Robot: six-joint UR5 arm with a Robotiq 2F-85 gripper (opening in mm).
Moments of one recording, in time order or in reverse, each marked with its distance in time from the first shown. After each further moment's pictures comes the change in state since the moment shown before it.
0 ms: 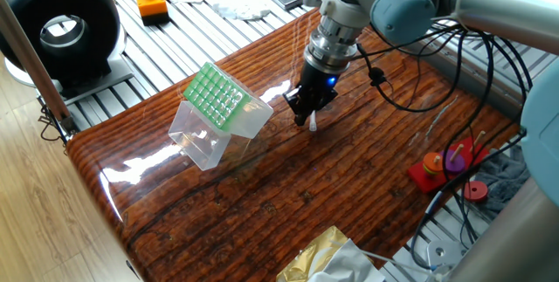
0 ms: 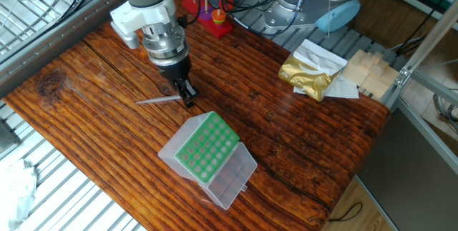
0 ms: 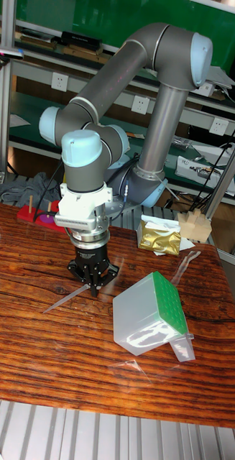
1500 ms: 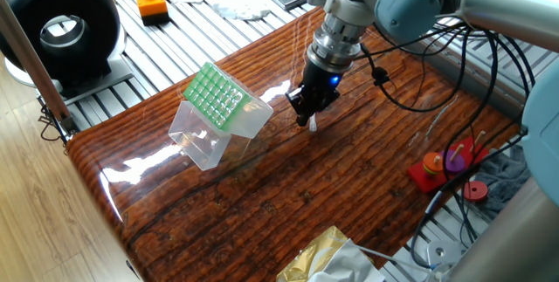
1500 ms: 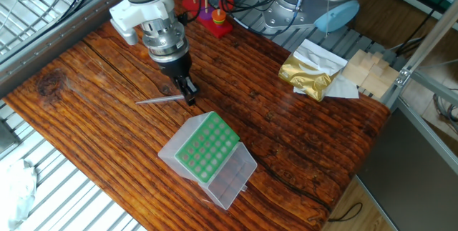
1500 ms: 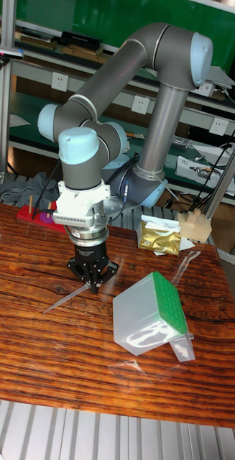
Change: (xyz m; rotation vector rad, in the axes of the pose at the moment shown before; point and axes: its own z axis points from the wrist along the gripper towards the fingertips) arm 0.006 -0.001 -0.005 -0.014 0.004 0.000
